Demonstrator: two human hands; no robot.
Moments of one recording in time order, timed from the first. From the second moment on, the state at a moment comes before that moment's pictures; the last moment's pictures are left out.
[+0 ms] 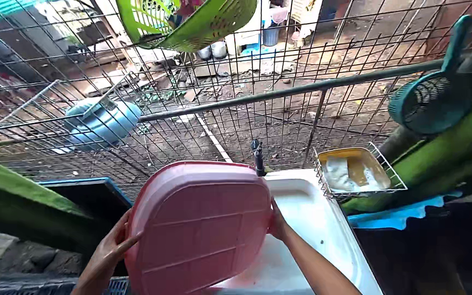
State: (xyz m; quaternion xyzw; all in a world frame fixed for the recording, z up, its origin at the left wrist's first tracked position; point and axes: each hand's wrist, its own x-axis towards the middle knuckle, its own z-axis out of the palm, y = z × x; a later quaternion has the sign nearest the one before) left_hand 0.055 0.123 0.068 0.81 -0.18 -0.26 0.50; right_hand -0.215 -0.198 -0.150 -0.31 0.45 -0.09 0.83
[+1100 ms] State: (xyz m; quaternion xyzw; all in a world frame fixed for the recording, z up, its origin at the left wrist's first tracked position) left_hand 0.011 0.063 -0.027 0.65 -0.10 -0.23 0.72; right_hand -0.359 -0.239 0.026 -0.52 0.42 -0.23 0.70
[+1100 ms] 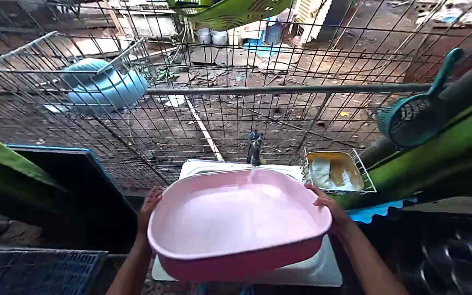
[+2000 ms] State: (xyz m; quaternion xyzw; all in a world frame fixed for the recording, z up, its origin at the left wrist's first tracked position) left_hand -0.009 0.070 0.030 0.63 -0.05 -0.50 0.59; right_hand -0.420 -0.201 0.064 -0.55 0.48 -0.20 0.65
